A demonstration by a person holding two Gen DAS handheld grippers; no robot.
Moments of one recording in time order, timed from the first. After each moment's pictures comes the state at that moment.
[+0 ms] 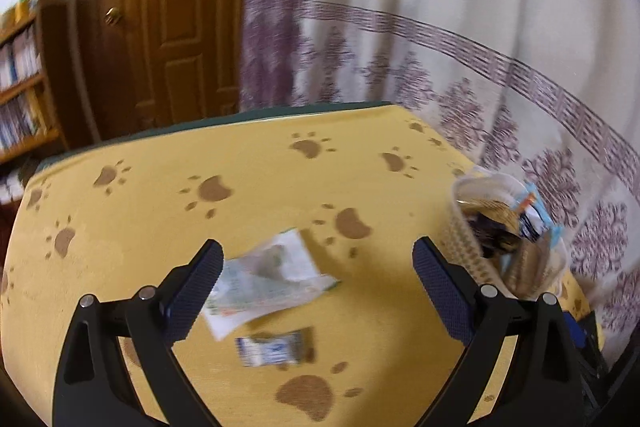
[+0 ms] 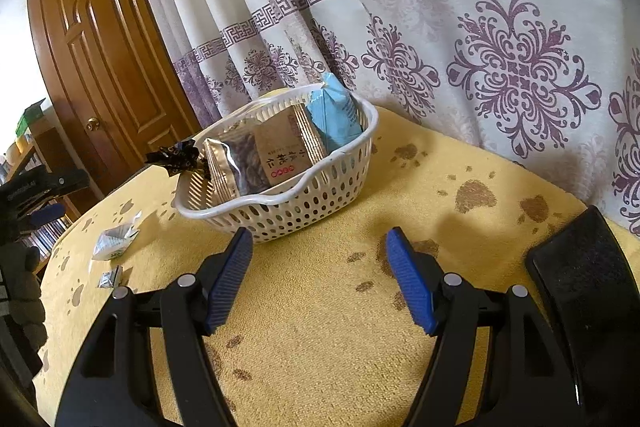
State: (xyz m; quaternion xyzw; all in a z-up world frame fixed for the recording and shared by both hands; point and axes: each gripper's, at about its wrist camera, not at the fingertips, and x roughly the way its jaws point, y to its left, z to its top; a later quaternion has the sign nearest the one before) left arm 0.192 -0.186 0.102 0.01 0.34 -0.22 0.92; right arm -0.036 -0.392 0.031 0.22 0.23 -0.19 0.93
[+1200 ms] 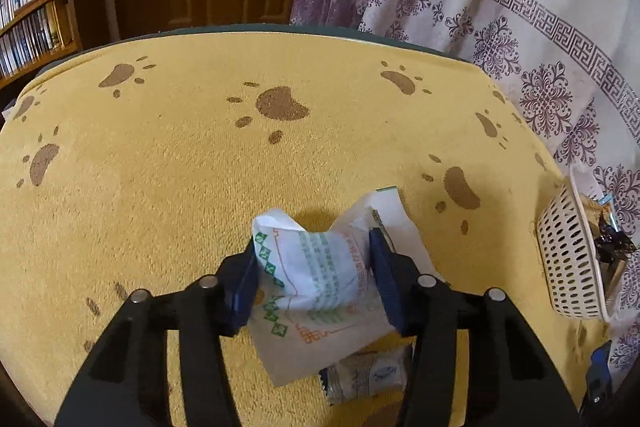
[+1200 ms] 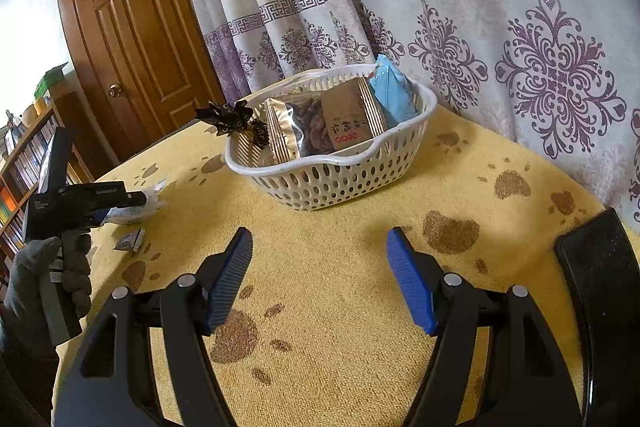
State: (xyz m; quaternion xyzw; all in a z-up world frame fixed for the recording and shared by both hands) left arm 0.257 -0.145 0.022 -0.04 0.44 -0.16 0.88; right arm -0.034 -0.354 0.031 0.18 0.26 -0.15 0.94
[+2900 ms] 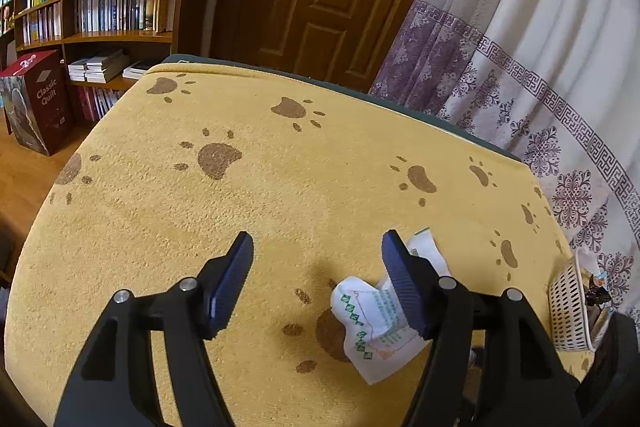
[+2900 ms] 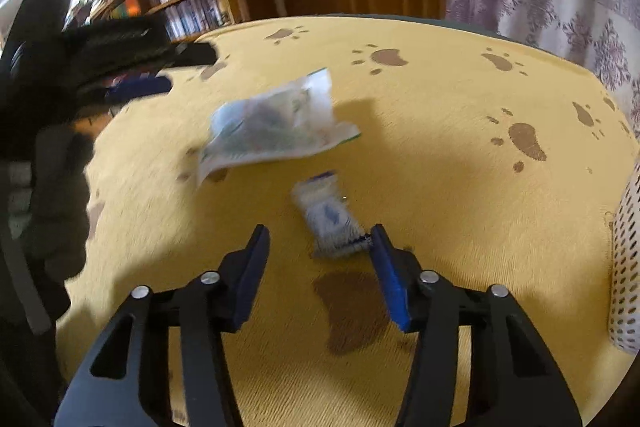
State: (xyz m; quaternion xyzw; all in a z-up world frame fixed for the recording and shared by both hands) left arm 0.215 -0.011 0.062 -0.13 0.37 -0.04 0.92; right arm 0.129 -0.171 0.020 -0.02 0.42 0.19 0.89
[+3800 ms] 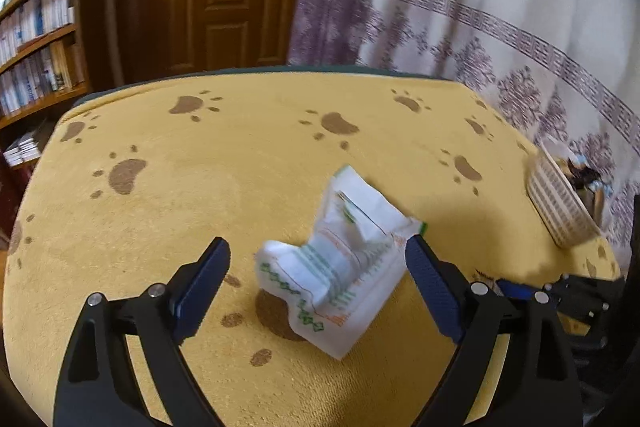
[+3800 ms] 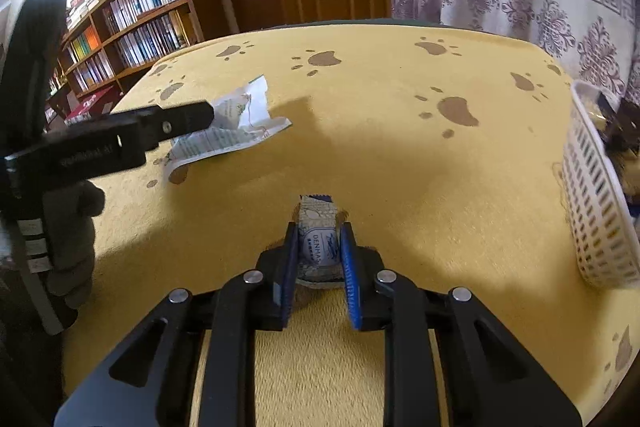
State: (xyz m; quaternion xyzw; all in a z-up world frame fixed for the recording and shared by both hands) left arm 0.205 -0.059 0.038 0.00 0.37 -0.20 0.91; right arm 0.105 -0.206 0.028 0.03 0.40 0.10 0.91
